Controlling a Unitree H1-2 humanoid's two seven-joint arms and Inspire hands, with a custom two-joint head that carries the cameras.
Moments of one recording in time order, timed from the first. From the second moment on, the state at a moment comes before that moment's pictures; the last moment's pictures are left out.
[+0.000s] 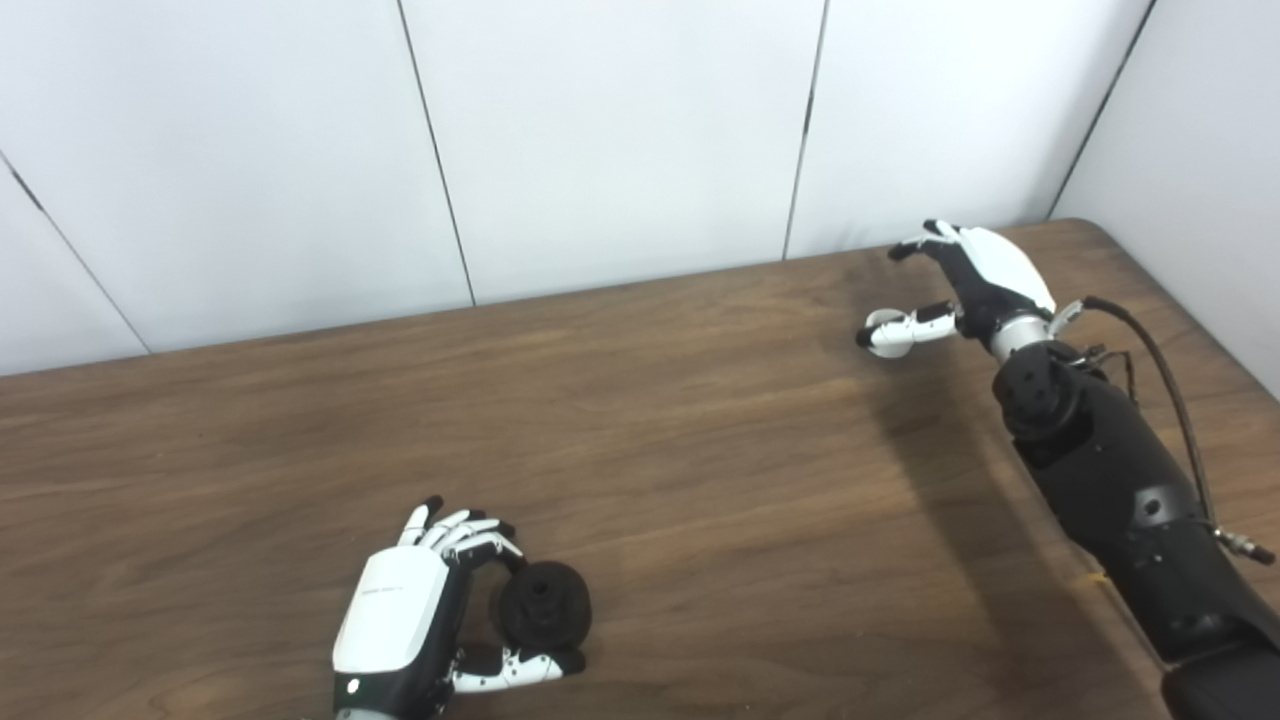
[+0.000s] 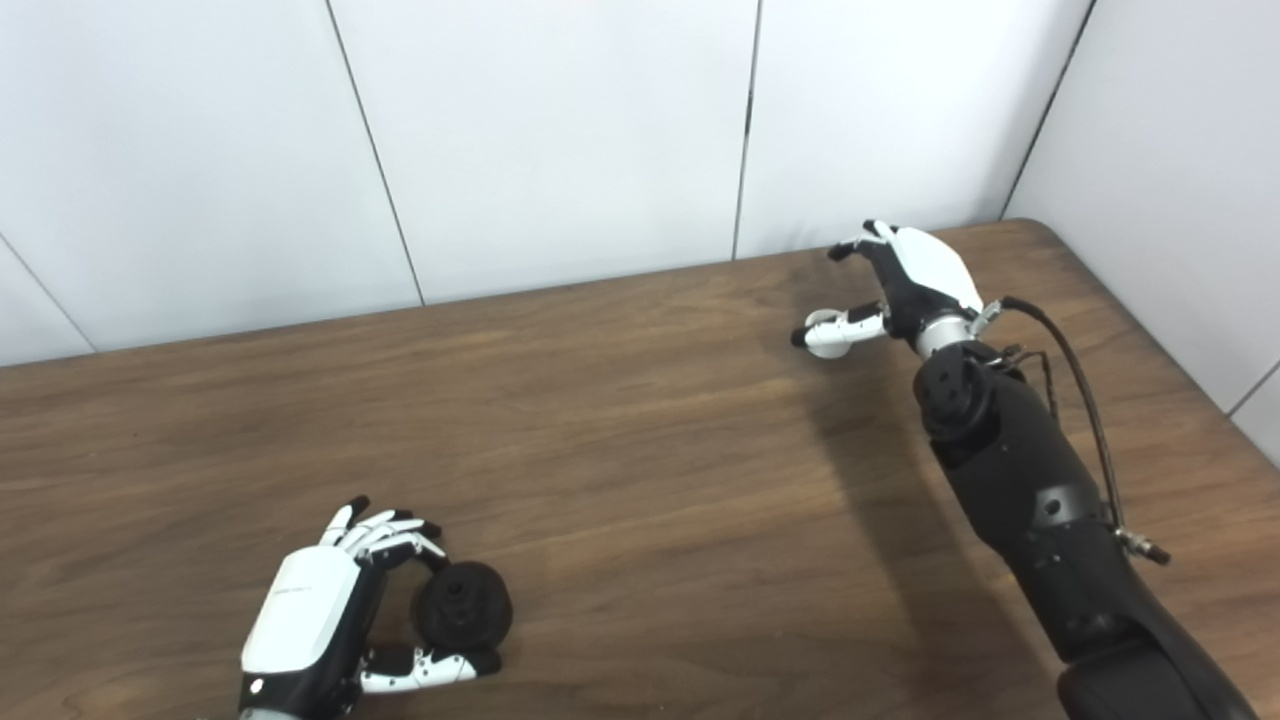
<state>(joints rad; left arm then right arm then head) 0.05 0.24 -0.38 -0.18 0.90 0.03 0.06 -0.47 -0.54 0.10 0.33 -0.61 0.31 0.04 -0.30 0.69</state>
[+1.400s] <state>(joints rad) 0.06 0.24 -0.37 -0.21 0.92 0.05 0.02 -0.56 -0.58 0.23 0.43 -0.65 0.39 0.12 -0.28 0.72</state>
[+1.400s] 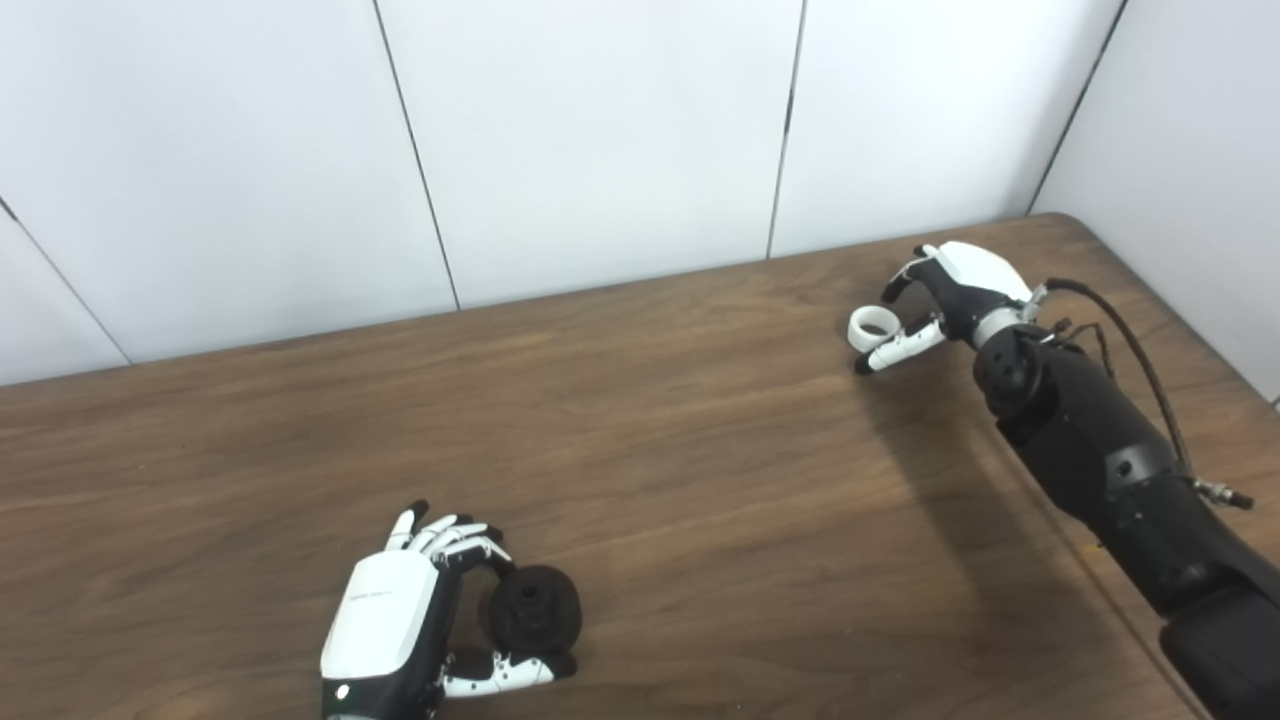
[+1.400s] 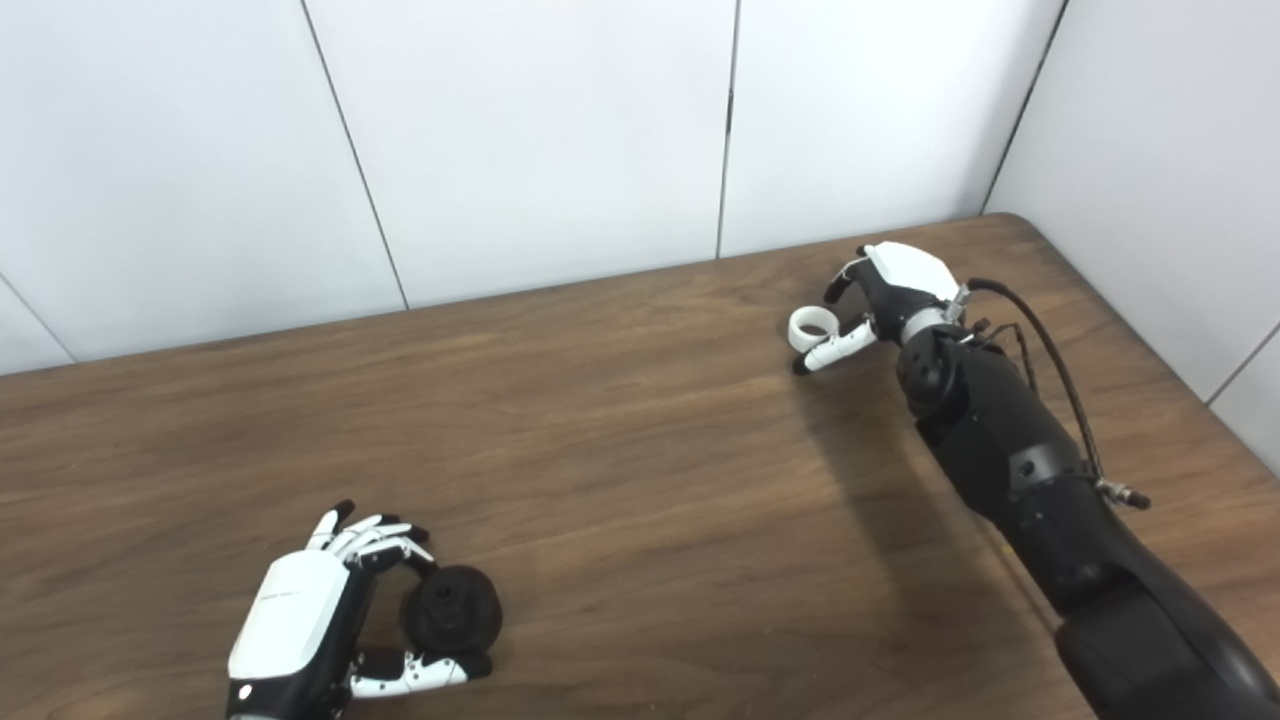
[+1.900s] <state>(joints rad) 0.06 0.24 -0.37 -0.21 0.92 0.05 0.02 -0.56 -0.58 0.23 0.43 -0.65 0.38 0.12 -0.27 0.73</state>
